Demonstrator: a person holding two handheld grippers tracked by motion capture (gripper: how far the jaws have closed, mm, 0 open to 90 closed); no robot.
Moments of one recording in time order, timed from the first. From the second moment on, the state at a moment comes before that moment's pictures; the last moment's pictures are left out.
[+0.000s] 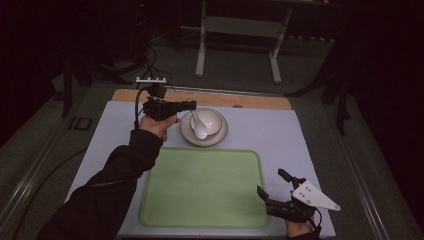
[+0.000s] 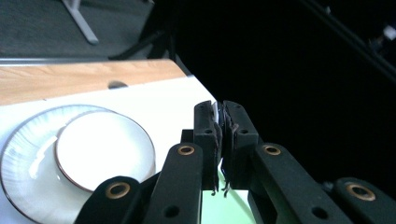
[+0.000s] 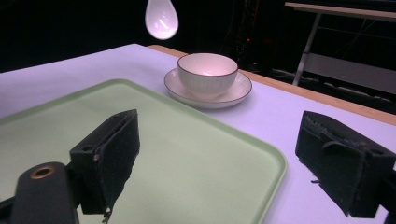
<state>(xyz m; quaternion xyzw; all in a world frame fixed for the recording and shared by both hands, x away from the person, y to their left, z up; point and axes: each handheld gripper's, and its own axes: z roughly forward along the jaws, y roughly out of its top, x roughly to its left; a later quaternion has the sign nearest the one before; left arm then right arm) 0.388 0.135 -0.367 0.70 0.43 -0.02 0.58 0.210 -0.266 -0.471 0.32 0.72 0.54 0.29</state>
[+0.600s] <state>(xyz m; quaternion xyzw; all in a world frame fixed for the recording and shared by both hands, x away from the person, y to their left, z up) 0.353 0.122 -0.372 0.76 0.37 -0.05 0.54 0.211 -0.265 -0.472 0.32 0.73 0.54 0.28</state>
